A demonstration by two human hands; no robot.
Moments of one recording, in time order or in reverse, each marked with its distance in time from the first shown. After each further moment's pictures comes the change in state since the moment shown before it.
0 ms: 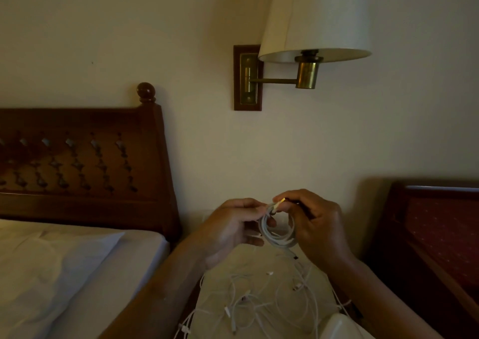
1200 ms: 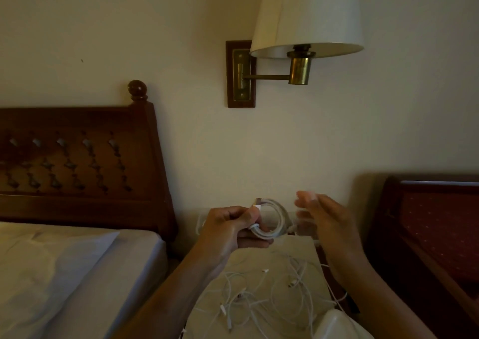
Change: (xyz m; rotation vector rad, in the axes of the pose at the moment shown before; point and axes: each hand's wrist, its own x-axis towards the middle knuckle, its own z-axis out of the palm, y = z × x) left_hand 0.008 -0.035 0.007 -0.163 0.162 0.085; right_hand -0.015 0.017 -0.020 0.214 0.140 0.564
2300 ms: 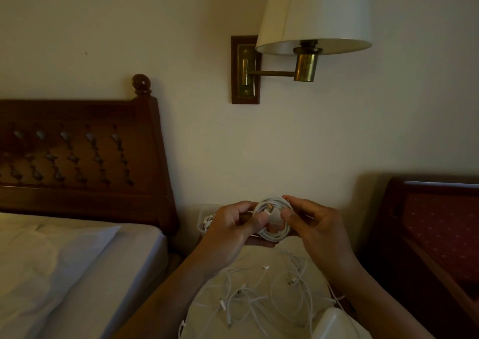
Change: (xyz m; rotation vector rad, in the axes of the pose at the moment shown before) left_hand 0.002 -0.010 -0.003 0.138 -0.121 0.139; right_hand -0.007 0.001 0.012 -0.075 -0.151 -0.082
